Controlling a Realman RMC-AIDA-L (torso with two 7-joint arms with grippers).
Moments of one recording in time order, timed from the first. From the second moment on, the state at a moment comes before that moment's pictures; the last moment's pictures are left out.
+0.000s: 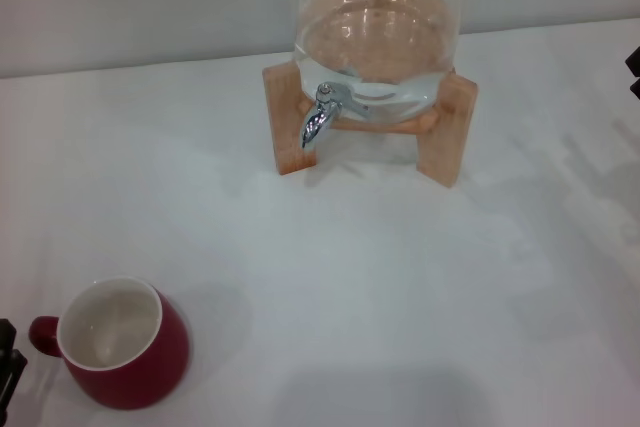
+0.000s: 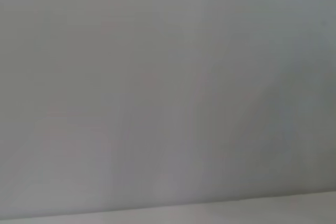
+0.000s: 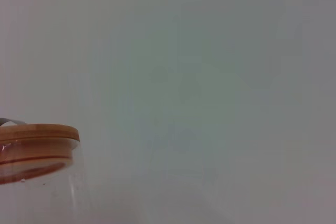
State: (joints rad) left arm 0.06 -2.10 2.42 0.29 -0.70 1.43 0.00; right arm 0.23 2.01 -1.52 -0.20 -0.03 -1.46 0.60
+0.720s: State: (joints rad) left arm 0.07 -2.10 2.45 0.29 -0.71 1.43 0.00; right arm 0.23 2.01 -1.52 -0.20 -0.03 -1.45 0.60
